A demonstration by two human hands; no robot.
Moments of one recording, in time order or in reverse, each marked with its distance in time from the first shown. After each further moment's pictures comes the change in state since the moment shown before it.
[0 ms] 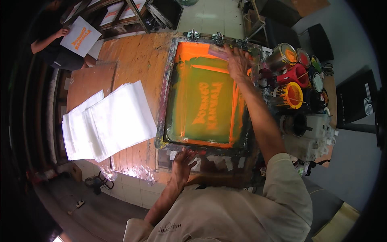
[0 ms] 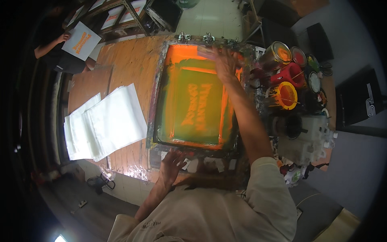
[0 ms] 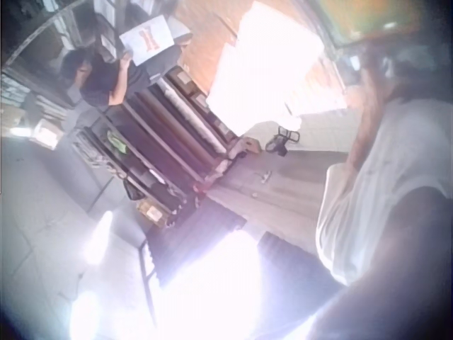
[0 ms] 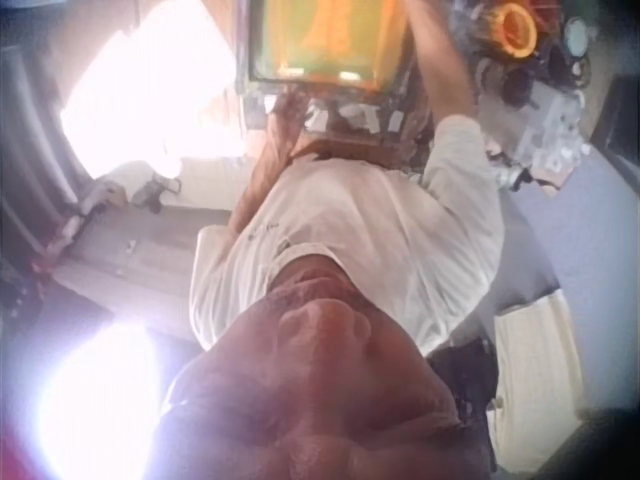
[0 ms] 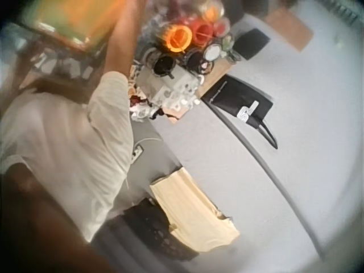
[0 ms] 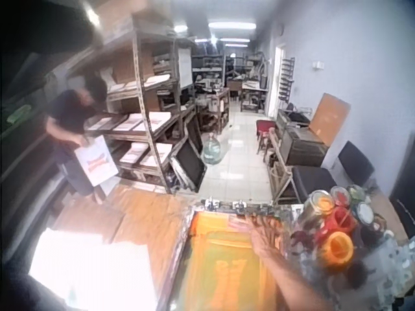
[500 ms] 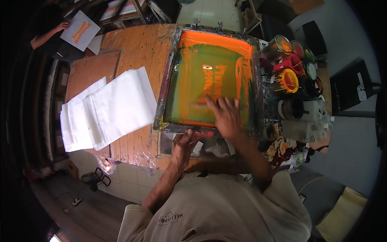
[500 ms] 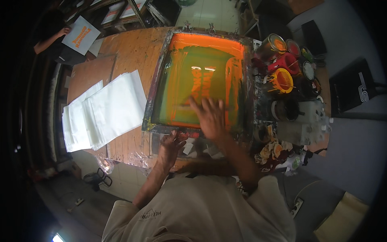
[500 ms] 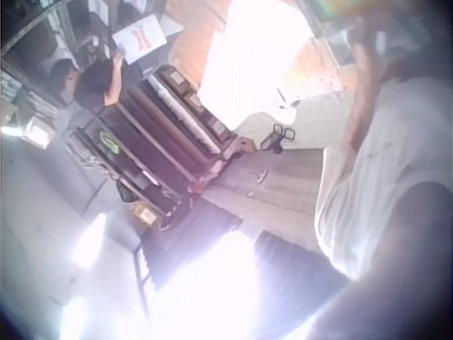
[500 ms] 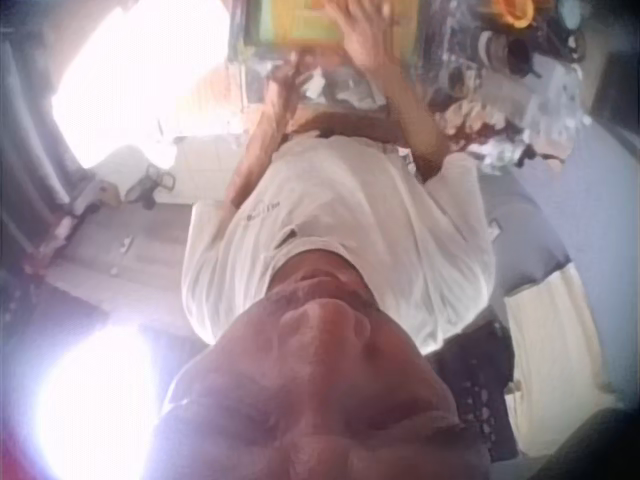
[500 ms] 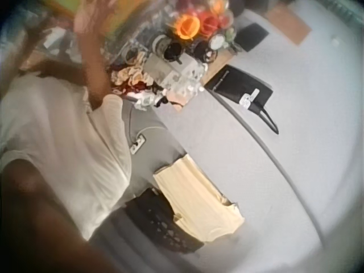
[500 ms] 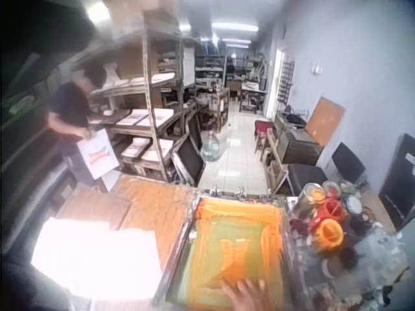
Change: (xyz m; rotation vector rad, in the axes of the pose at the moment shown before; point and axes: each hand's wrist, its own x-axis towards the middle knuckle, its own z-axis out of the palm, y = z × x) left_hand -0.023 0.025 0.015 0.022 -0.180 0.218; right_hand -0.226 -0.101 -0.137 0.252 -0.010 -0.290
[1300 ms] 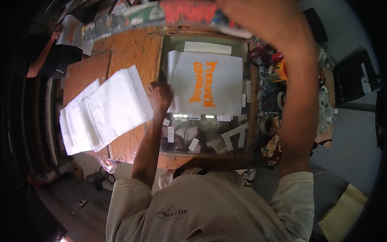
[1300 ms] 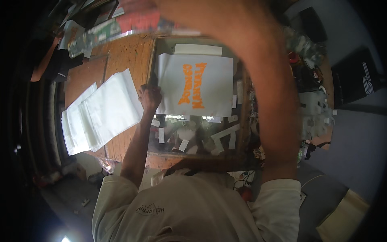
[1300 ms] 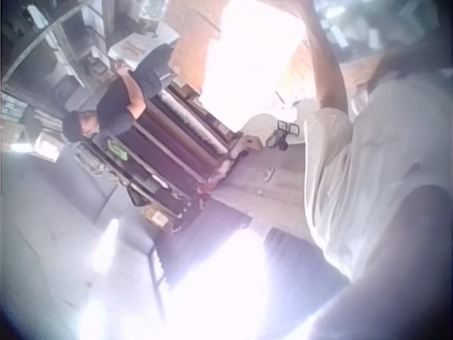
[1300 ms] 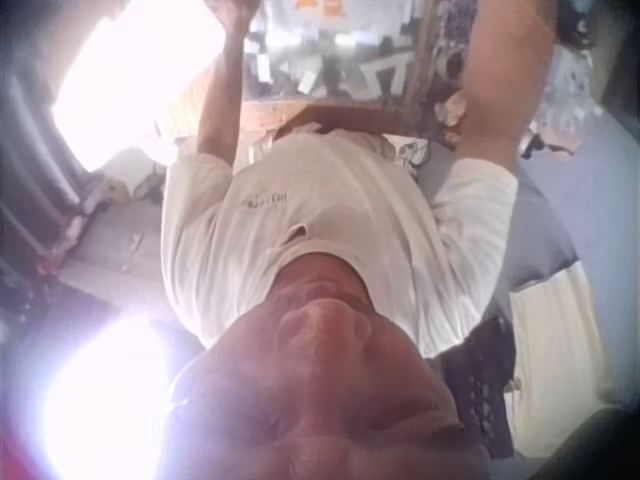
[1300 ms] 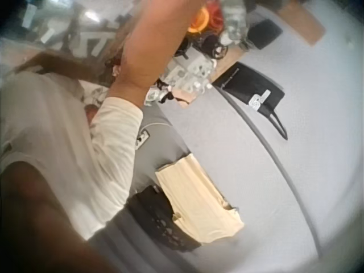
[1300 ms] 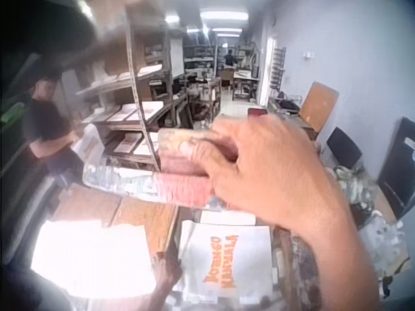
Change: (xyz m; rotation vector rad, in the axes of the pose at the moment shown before) left_hand 0.188 0.071 0.004 1.745 0.614 0.783; right_hand 0.192 0.003 -0.245 0.101 0.008 0.089
